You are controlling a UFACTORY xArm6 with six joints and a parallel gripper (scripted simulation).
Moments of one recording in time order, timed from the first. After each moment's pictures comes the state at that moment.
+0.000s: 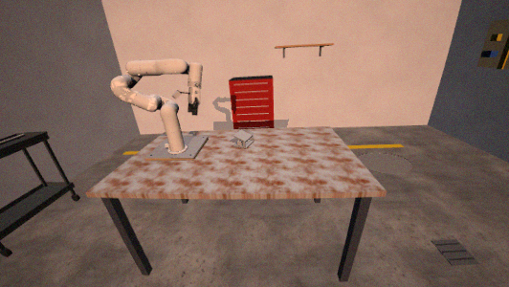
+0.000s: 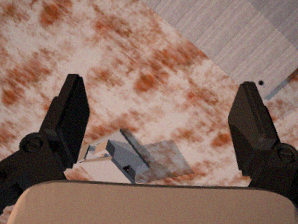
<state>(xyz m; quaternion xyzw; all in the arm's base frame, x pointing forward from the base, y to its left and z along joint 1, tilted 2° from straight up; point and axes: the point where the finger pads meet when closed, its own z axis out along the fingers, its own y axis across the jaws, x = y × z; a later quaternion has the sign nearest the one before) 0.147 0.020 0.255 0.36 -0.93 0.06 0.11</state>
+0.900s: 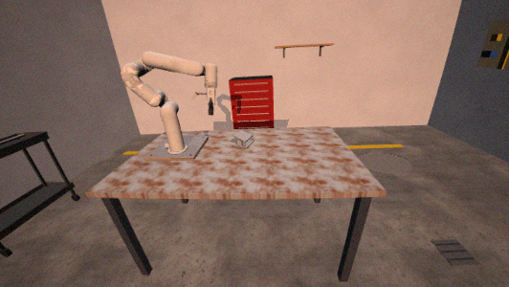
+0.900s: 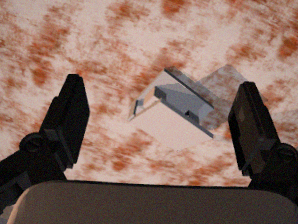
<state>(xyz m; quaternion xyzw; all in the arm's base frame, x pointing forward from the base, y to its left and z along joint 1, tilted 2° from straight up) 0.245 0.075 0.238 0.17 -0.98 0.05 0.05</state>
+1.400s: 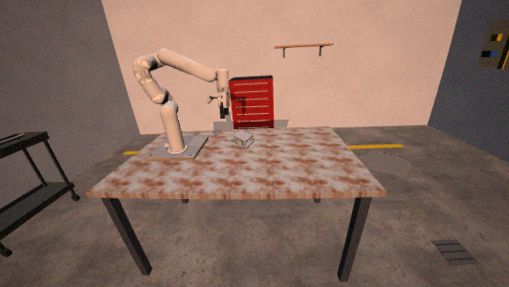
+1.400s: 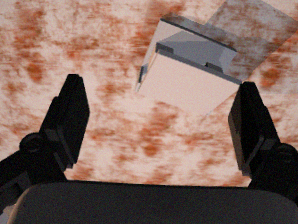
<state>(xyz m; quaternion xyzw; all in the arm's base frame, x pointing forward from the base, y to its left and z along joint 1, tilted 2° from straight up) 0.317 0.118 0.204 0.02 -1.00 0.03 0.02</state>
